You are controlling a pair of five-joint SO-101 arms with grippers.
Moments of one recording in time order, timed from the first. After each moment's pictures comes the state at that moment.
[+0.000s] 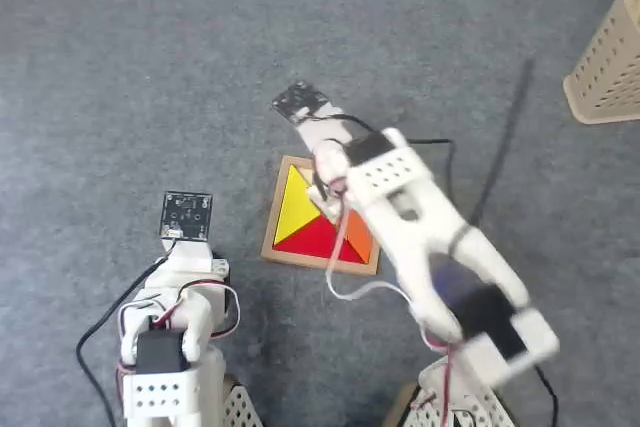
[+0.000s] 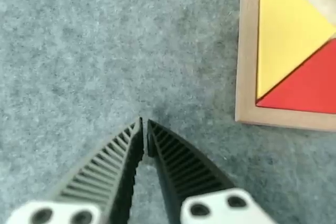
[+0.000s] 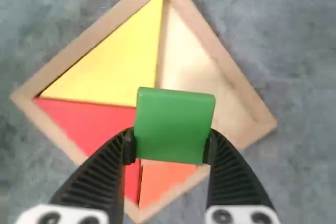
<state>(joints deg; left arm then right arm) -9.1 -103.5 97.1 72.0 -0.9 -33.6 7.5 13.2 63.6 12.7</state>
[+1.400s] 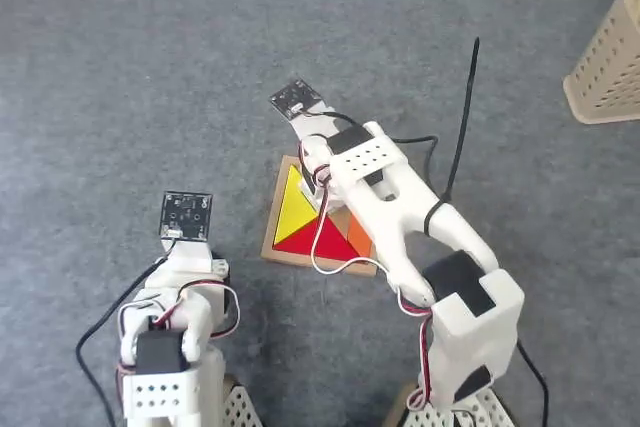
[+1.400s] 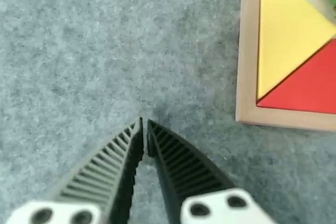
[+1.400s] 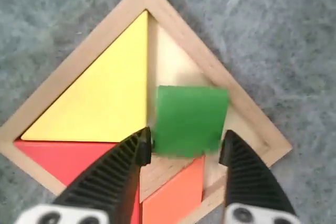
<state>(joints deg) -9.2 -103.5 97.1 72.0 -0.9 -33.7 17.1 7.3 60.8 8.2</state>
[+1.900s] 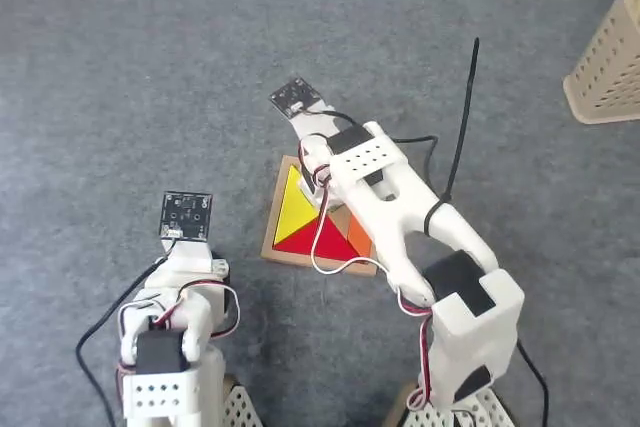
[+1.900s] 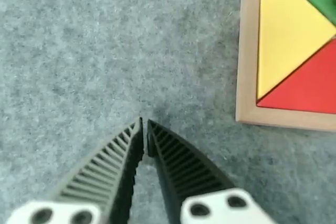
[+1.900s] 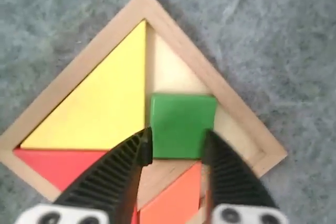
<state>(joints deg) -9.2 -103.5 97.1 72.0 -0.9 -33.3 17.1 7.3 58.6 8.0</state>
